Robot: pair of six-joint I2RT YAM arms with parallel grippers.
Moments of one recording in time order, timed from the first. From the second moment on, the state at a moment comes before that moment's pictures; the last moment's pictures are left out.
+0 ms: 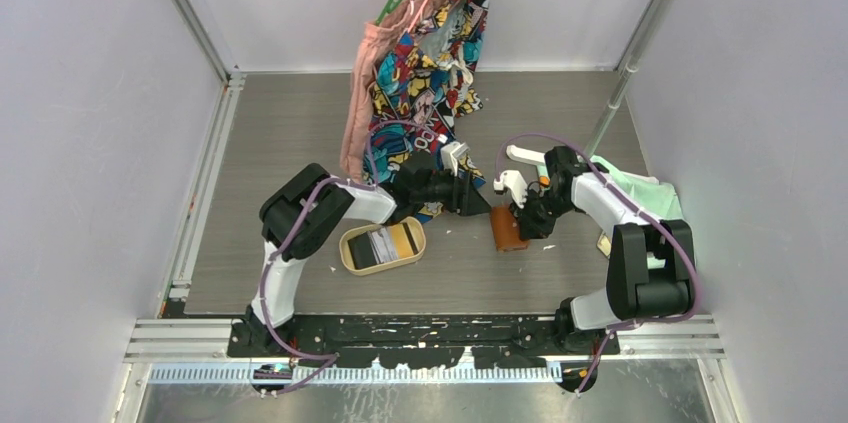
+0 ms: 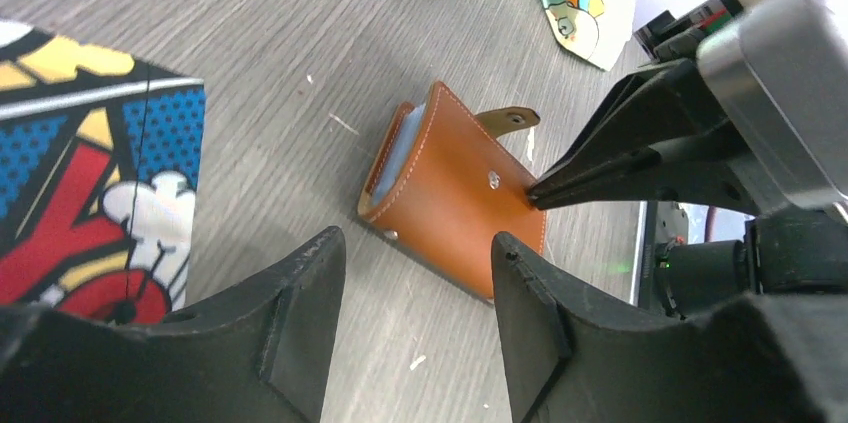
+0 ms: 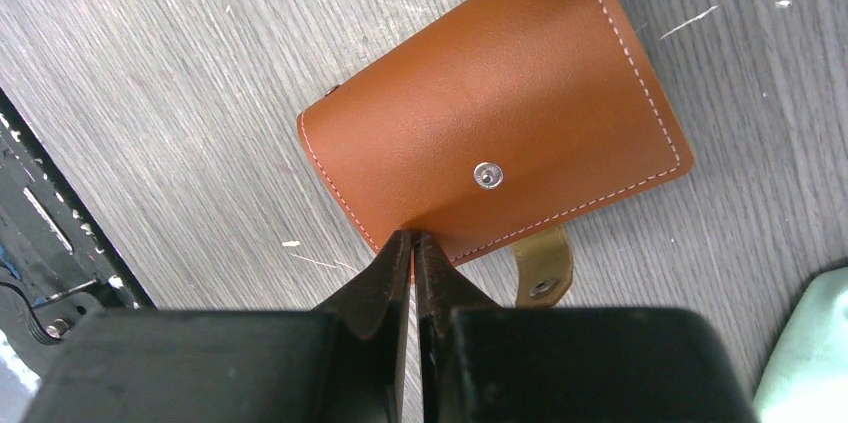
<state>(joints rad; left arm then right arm) -0.80 2.06 1.07 0.68 0.51 -0.59 0.08 1.44 0.83 -0.82 -0.52 -0.98</state>
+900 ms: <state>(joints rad) -0.86 2.15 1.13 0.63 0.47 -0.52 0.08 1.44 0.84 -0.84 -0.54 -1.00</state>
